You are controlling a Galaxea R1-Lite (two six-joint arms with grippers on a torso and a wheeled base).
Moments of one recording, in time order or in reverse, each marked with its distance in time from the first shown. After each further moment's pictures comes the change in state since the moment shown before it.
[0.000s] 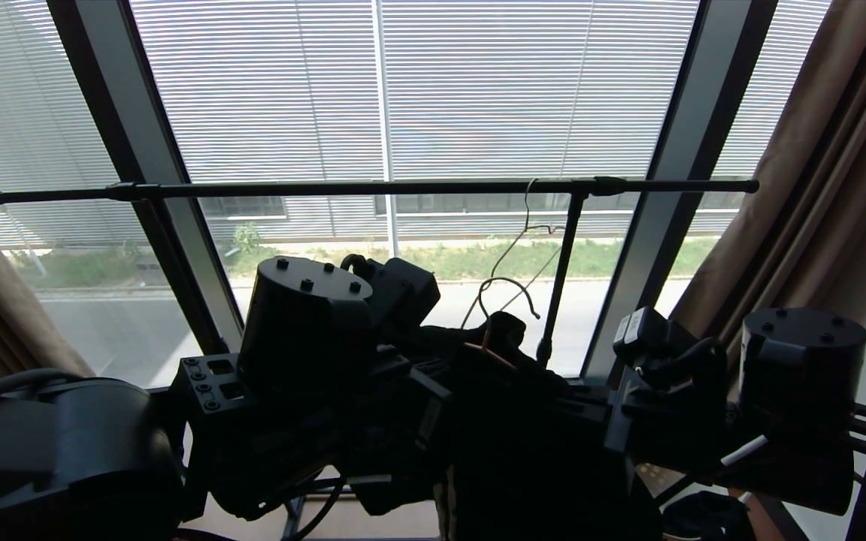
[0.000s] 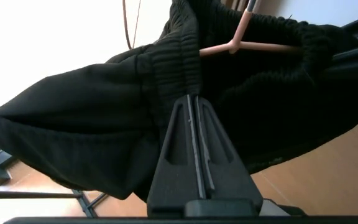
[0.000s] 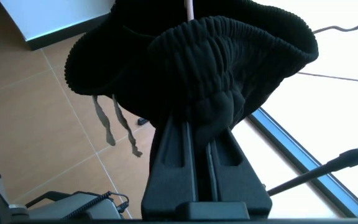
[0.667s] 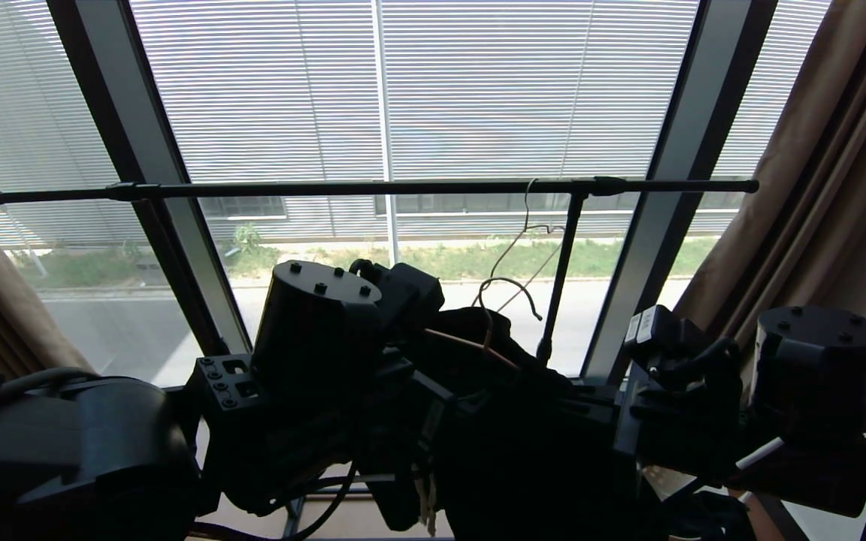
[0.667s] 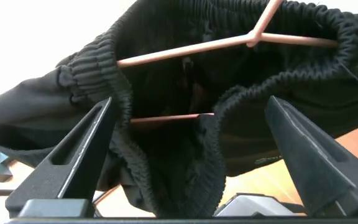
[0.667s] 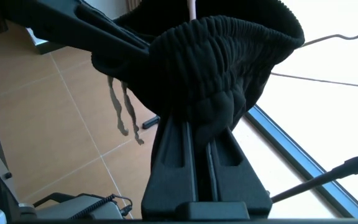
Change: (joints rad) left arm 0.008 0.022 -0.008 0.001 0.003 0.007; right arm -0.002 -0.024 0.008 0.000 0.028 0.004
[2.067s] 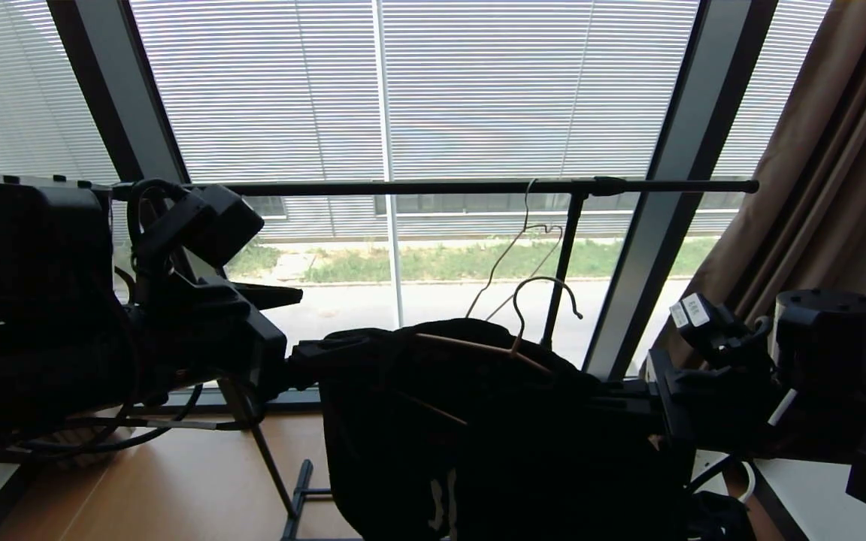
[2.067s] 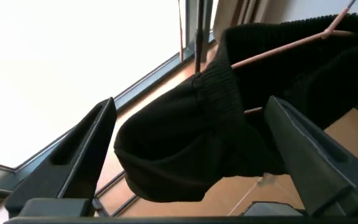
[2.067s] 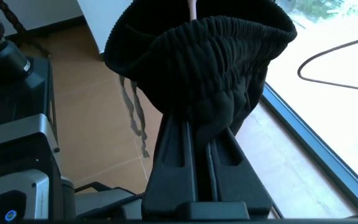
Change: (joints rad) left arm 0.378 -0.287 0.057 0.138 -0.432 0.165; right arm -0.241 0.050 -0.015 0.000 0.497 -0.008
